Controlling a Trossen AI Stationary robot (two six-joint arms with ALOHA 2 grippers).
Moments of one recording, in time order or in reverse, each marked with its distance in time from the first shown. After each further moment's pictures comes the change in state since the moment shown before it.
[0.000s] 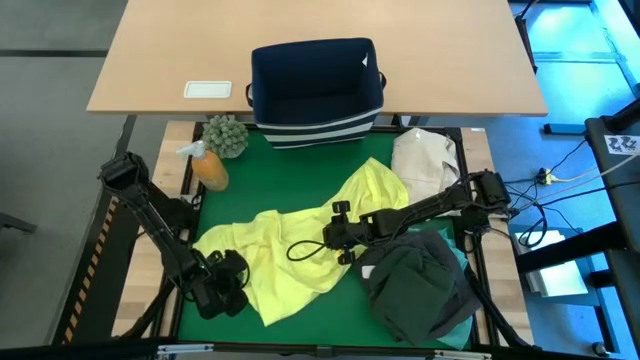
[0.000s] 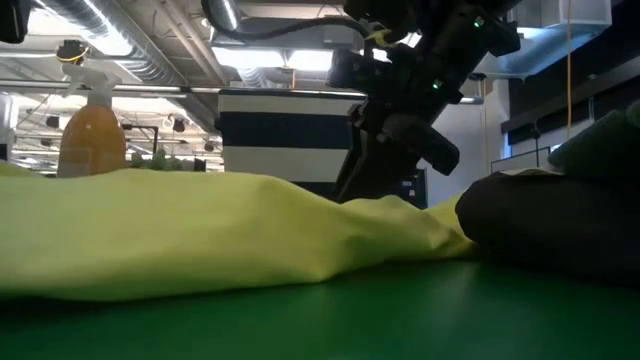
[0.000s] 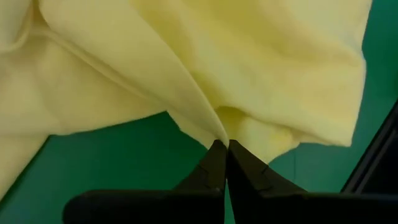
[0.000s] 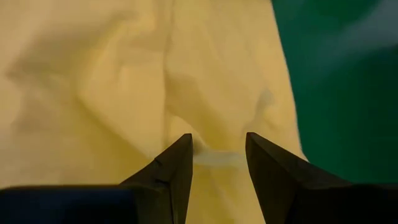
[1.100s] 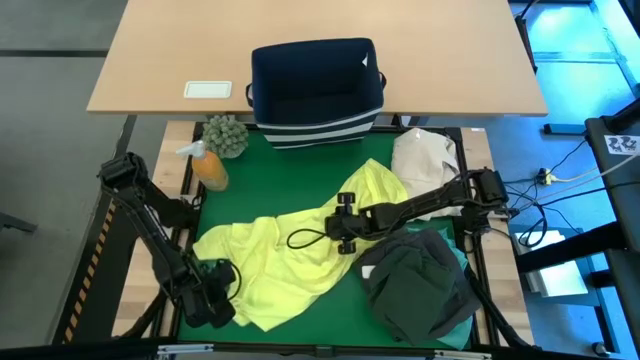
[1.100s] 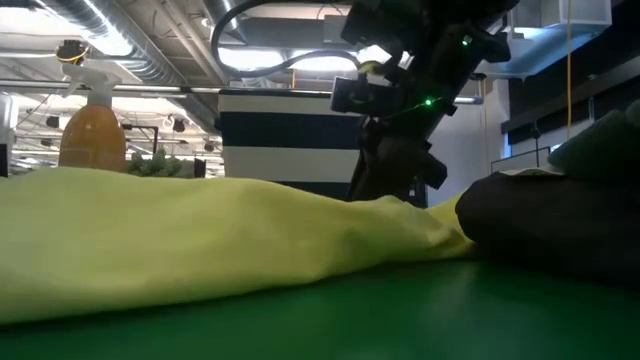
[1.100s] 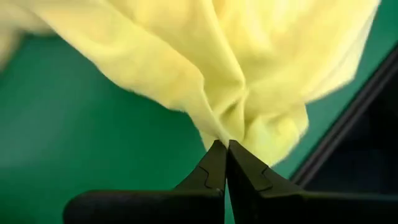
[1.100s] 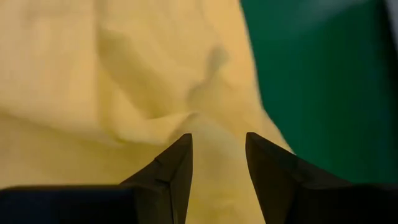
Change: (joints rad) left arm -0.085 -0.001 0.023 -0.010 0.175 -0.106; right arm -0.050 0.005 0.000 -0.075 0.079 0.042
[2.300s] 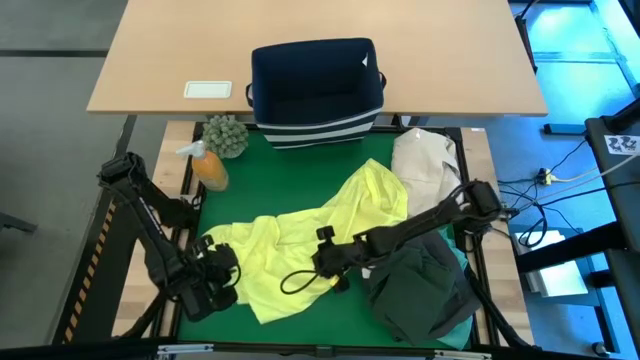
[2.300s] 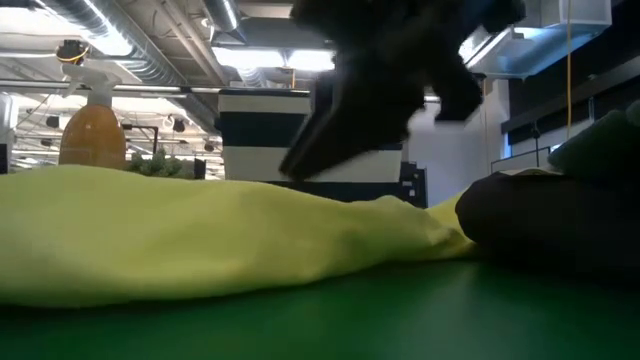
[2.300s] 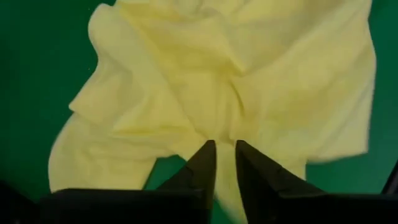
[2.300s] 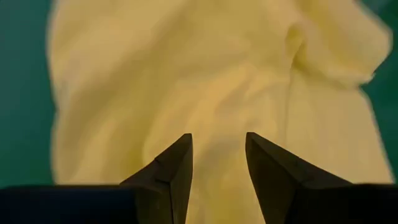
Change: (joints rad) left arm 0.059 0.001 0.266 -0.507 -0.291 0.236; right arm 0.169 0.092 0.132 0.180 -0.256 -0.051
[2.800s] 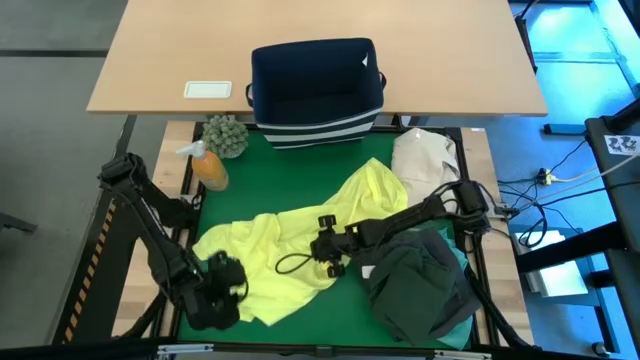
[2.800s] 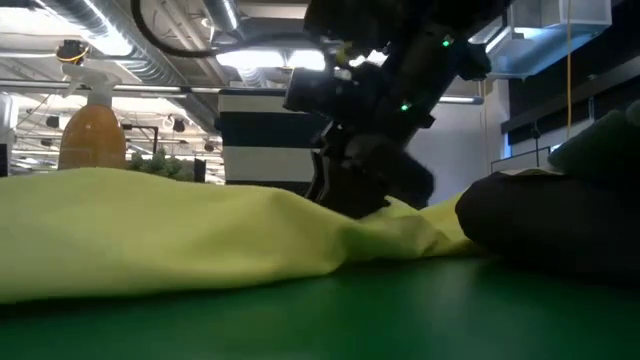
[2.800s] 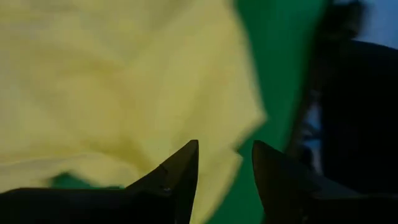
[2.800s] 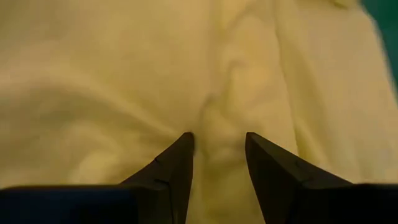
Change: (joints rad) left arm 0.012 0.018 0.000 0.319 0.063 0.184; right arm -0.099 0.085 0.000 -0.054 0.054 0.039
